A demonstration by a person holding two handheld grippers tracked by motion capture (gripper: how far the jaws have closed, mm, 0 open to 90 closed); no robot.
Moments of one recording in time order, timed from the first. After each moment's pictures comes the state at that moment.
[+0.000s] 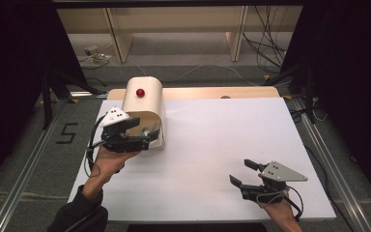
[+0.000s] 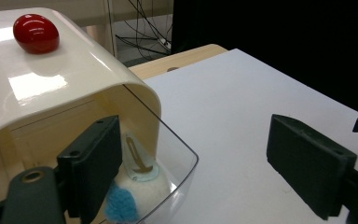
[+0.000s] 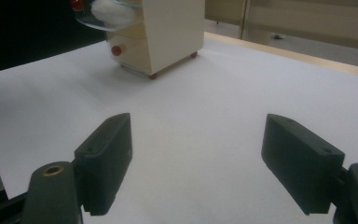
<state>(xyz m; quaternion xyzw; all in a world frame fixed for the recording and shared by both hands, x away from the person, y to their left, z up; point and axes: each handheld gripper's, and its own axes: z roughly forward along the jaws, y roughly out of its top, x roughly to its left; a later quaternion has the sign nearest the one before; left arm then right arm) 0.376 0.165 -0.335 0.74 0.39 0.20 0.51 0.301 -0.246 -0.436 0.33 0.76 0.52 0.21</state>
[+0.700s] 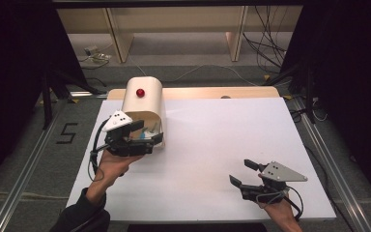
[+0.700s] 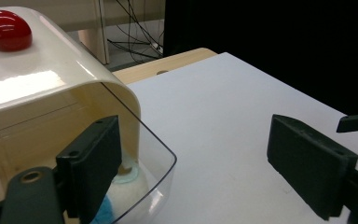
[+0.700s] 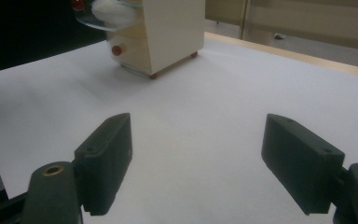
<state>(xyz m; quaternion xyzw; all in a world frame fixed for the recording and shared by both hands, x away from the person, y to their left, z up) 0.369 0.157 -0.339 0.74 0.38 0.19 0.52 0.301 -0.246 -0.436 0.33 0.76 0.52 0.21</state>
